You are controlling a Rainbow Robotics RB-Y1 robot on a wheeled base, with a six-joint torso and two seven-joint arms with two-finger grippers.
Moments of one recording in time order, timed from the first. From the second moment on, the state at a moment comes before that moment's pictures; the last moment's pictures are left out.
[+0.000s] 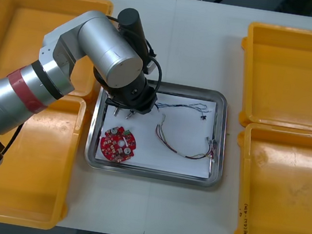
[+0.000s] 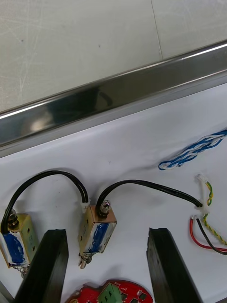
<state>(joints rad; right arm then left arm) -0.05 -0.55 -0.45 -2.30 -0.66 1.92 1.49 -0.88 0.46 -0.64 -1.50 0.73 1.47 -1.03</state>
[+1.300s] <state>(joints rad) -0.07 -0.59 -0.42 -2.32 -0.75 1.92 1.48 -0.84 0.54 -0.34 -1.81 0.75 1.91 -1.03</state>
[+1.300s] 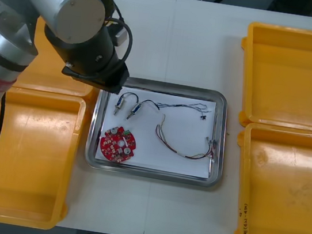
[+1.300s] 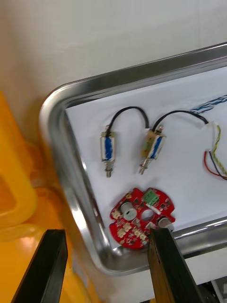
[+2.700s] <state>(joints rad) -0.58 -0.58 0.66 -2.29 -0.61 1.91 1.50 -0.30 0.81 0.15 -2.14 0.85 1.91 -1.04</state>
